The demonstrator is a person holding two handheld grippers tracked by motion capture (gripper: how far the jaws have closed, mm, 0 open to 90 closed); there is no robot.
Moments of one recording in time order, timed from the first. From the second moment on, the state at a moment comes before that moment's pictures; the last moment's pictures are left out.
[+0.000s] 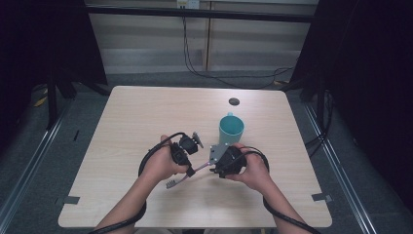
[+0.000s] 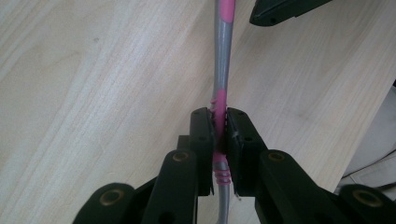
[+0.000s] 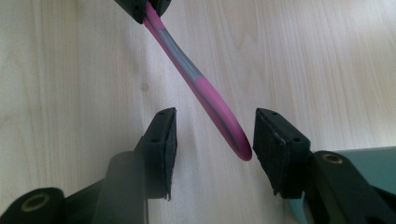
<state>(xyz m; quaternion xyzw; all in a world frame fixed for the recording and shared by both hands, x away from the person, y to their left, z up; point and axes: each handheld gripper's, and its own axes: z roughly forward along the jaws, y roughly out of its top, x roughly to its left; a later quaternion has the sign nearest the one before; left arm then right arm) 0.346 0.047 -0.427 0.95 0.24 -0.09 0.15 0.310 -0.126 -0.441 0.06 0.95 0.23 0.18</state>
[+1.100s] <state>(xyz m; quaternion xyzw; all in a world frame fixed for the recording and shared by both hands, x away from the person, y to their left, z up) 0.344 0.042 -0.426 0.96 0.22 -0.11 0.16 0.307 -0.125 -0.443 0.03 0.96 0.21 0.16</state>
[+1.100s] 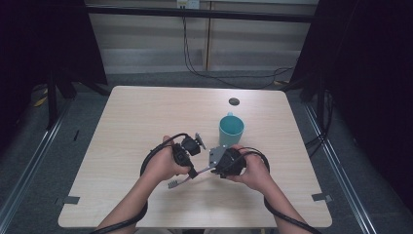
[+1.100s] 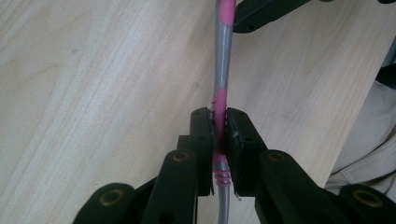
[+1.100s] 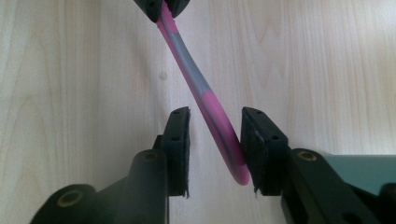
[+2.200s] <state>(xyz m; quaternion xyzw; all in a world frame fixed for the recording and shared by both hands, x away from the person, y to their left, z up) 0.357 0.063 -0.413 0.93 0.25 -0.05 0.27 0.309 -0.128 -0.448 0.03 0.98 0.16 0.13</state>
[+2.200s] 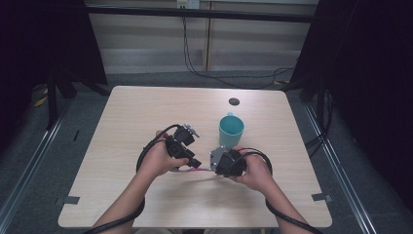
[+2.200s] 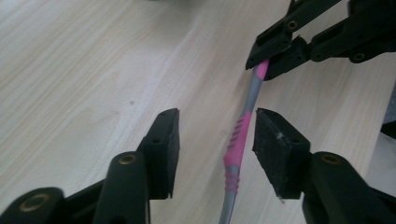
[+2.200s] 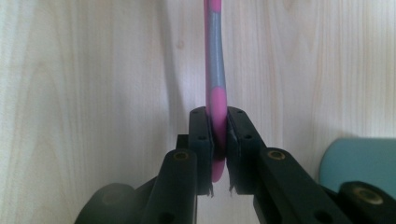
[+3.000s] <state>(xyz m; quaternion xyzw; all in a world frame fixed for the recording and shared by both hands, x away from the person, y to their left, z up) 0.361 0.102 -0.397 0.90 0.29 -0.04 0.31 0.316 -0.162 -0.445 0.15 0.97 0.15 0.11</state>
